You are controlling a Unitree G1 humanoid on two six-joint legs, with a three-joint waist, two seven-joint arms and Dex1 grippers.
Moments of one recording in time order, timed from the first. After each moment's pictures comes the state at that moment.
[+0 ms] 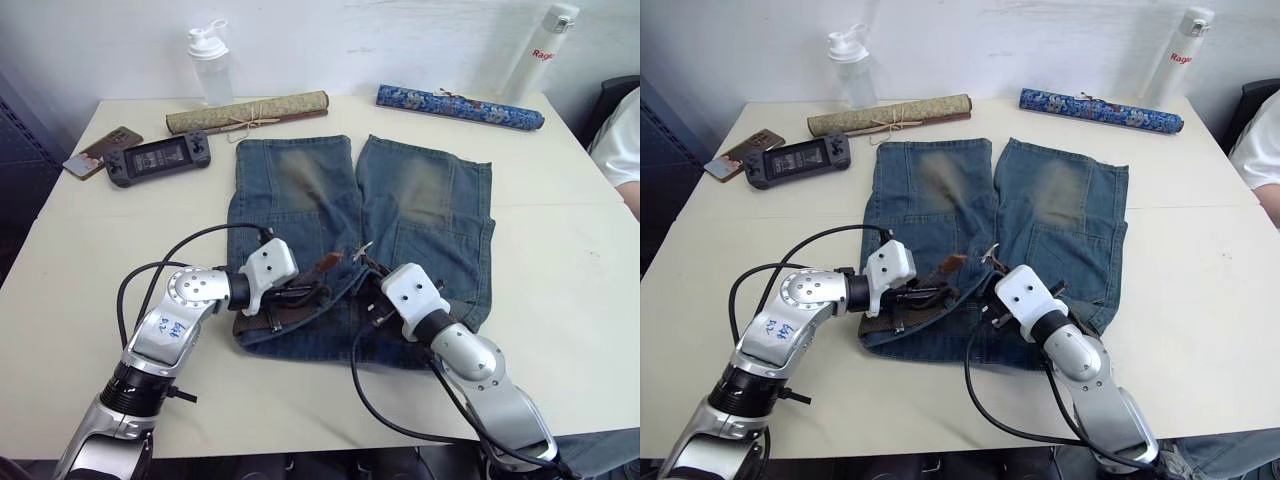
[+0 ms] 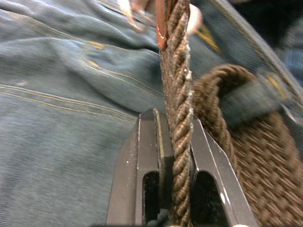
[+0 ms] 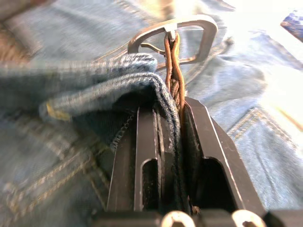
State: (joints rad) left arm -0.42 0.56 -0.24 -0.24 -0.16 0.50 -0.86; right arm -0.09 -0.32 0.27 -0.59 -0.18 0.55 0.24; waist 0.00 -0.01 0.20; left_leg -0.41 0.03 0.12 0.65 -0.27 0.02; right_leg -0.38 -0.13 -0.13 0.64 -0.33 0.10
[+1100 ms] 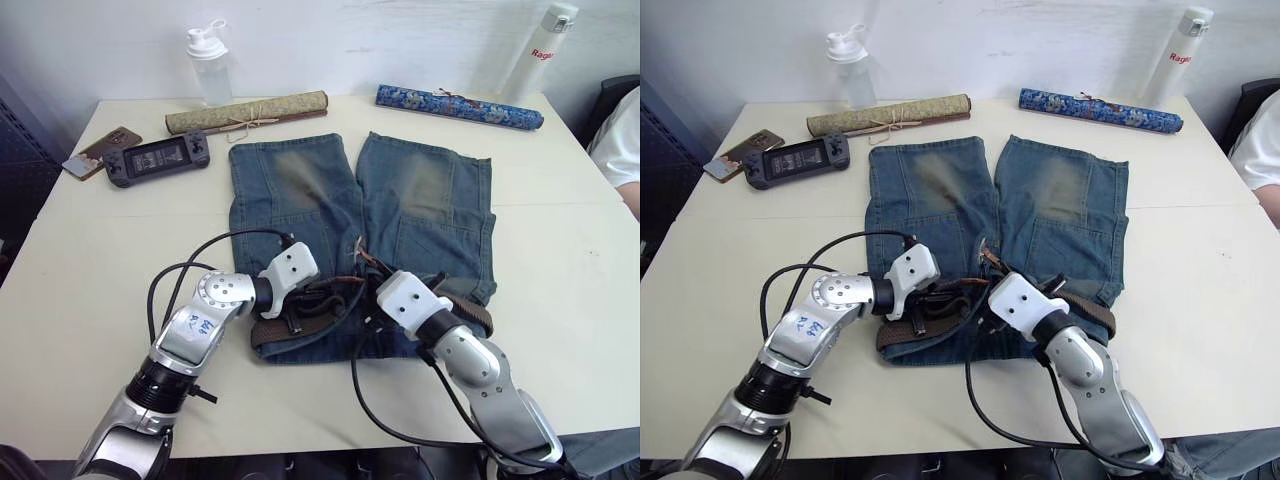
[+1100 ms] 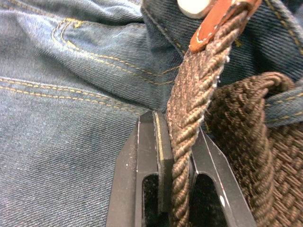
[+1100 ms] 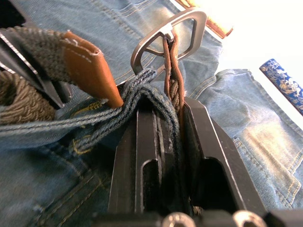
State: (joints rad) left arm -0.47 0.46 -0.29 -0.18 -0.13 0.61 -0.74; right arm -0.05 -0.42 0.28 -0.59 -0.26 0.34 0.33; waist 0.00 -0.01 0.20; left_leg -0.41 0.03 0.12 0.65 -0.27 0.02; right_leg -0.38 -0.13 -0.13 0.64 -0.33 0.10
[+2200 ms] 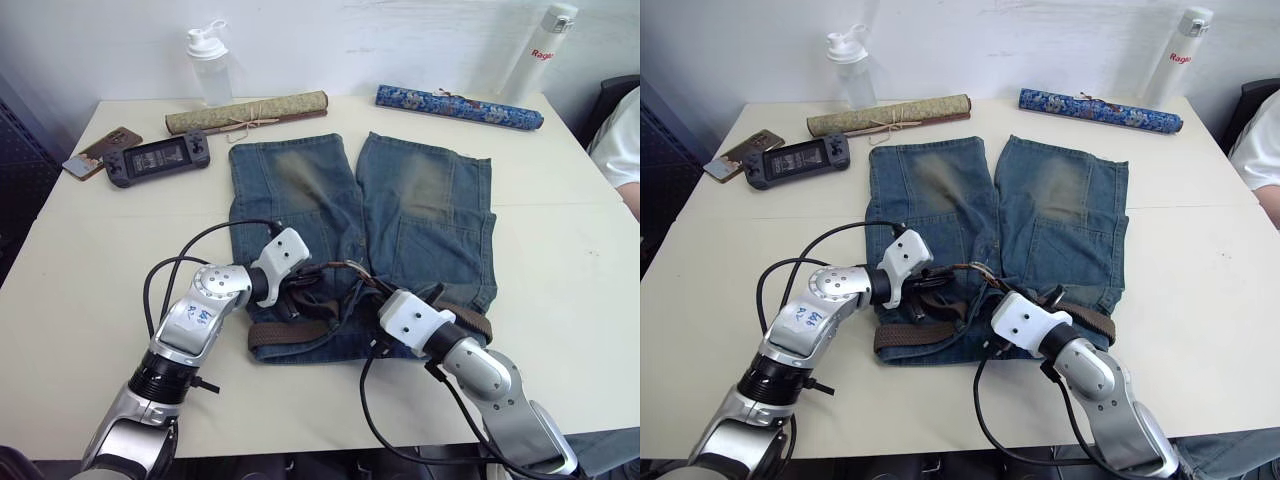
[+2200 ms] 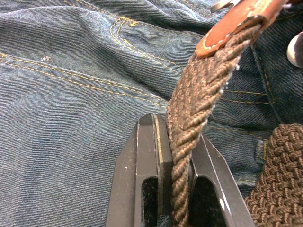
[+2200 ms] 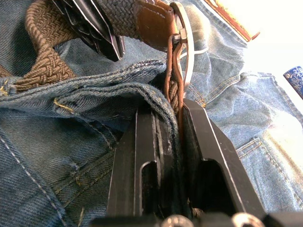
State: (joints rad) left arm -0.47 0.41 -0.24 -0.17 -0.13 0.64 -0.66; right arm 0.01 -0.44 0.26 -0.59 -0.25 0.28 0.41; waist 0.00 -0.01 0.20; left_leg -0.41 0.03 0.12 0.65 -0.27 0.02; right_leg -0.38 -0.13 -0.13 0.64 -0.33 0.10
